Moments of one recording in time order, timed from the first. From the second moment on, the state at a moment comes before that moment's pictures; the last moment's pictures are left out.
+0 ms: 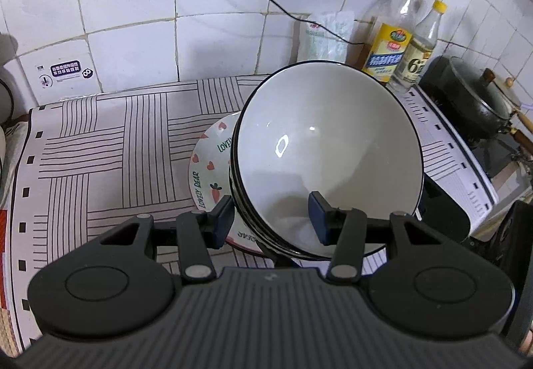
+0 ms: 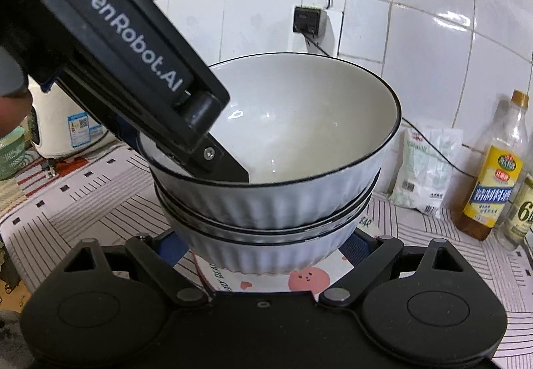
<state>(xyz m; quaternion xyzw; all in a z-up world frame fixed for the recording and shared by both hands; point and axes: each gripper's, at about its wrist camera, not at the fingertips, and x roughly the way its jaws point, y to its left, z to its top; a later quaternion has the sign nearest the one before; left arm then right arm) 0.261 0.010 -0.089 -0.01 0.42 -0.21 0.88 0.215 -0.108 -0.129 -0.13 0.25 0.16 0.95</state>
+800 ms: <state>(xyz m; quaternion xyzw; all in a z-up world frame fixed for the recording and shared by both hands) 0.321 -0.011 -0.132 0.01 0.44 -0.19 0.88 0.272 -0.121 -0.175 -0.12 0.28 0.14 0.94</state>
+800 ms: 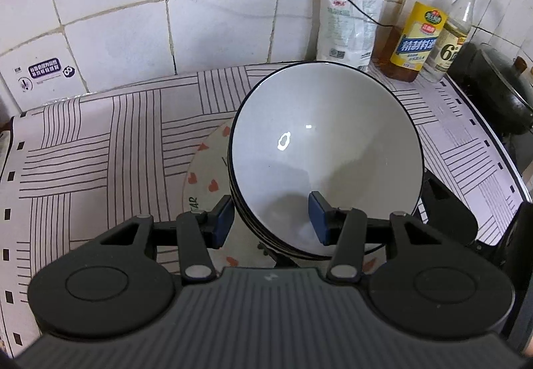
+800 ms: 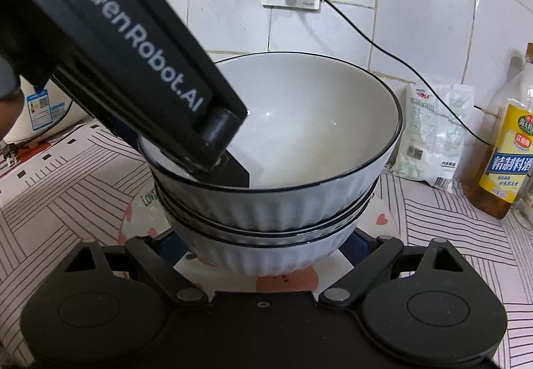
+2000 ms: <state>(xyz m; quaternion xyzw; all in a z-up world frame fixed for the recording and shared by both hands) 0.281 0.000 -0.104 0.01 0.42 -0.09 0.90 0.237 -0.125 -0.124 -0.07 0.36 0.09 0.93</state>
